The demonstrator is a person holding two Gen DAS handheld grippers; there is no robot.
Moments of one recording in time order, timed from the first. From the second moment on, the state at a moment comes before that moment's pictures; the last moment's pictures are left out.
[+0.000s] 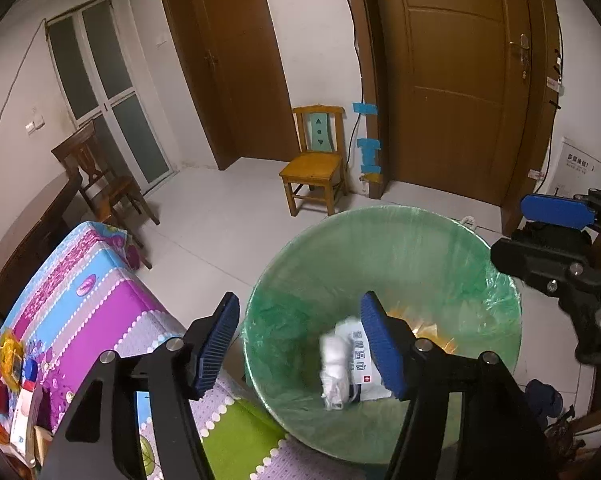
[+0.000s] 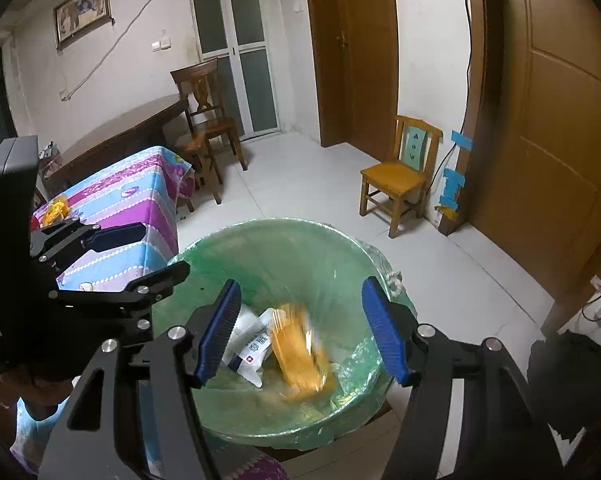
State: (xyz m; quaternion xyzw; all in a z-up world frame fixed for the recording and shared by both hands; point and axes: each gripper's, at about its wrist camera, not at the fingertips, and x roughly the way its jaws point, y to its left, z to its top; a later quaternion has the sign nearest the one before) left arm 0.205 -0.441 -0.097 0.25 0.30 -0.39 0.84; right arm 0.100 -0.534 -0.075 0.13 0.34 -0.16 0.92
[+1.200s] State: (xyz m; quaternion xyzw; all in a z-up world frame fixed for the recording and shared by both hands) left arm 0.198 -0.252 -0.106 0.14 0.34 -0.24 0.90; right arm 0.102 -0.436 -0.073 0.12 0.23 -0.09 0.96
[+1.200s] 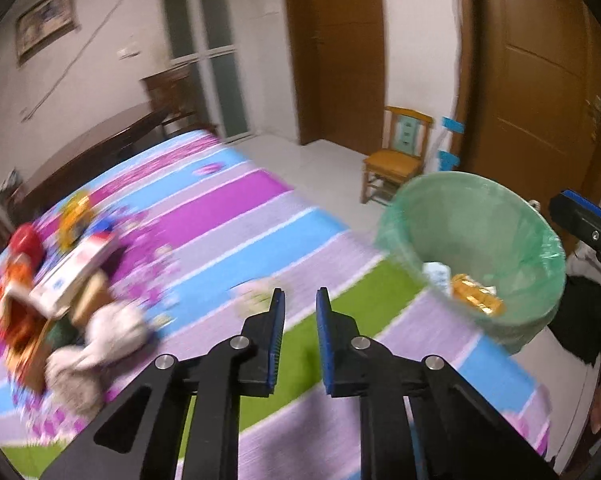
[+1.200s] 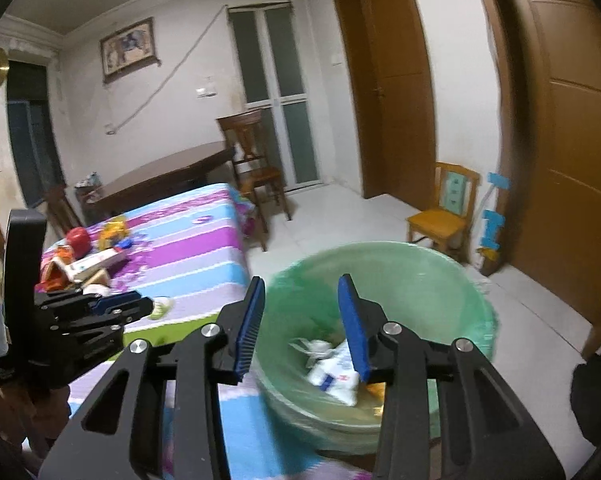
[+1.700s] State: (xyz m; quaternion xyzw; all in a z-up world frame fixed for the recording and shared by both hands) left arm 0.216 0.060 -0.070 -0.06 0.33 0.06 0.94; right arm 0.375 -0.206 -0.033 0.07 0.37 0.26 0.89
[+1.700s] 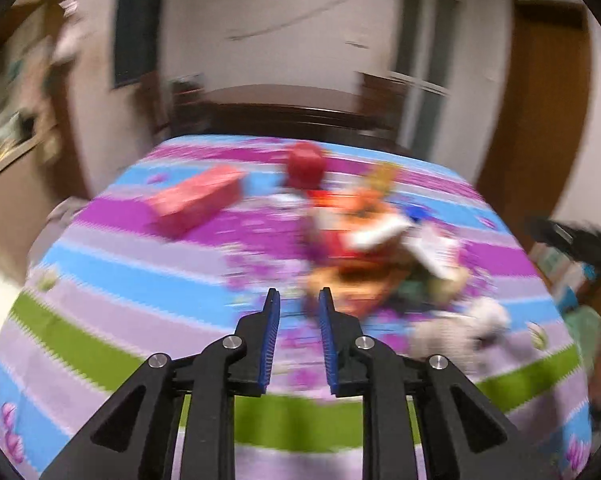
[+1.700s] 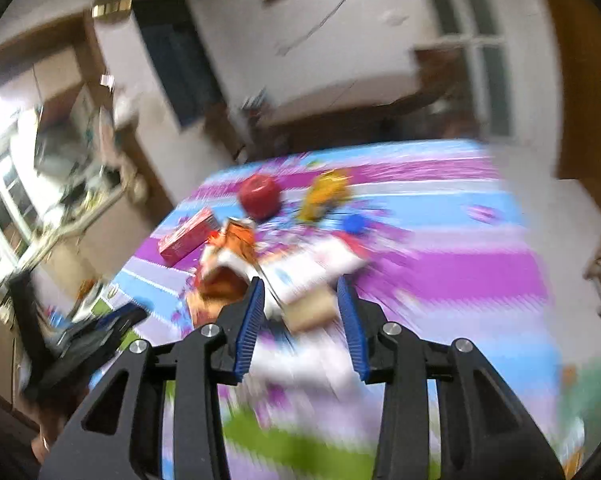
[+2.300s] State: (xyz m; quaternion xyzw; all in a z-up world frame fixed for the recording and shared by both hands) left arm 0.166 0.172 -0.105 -0.11 0.34 0.14 0.92; right arm 0.266 -0.129 -0.038 -0.02 0.41 0.41 0.82
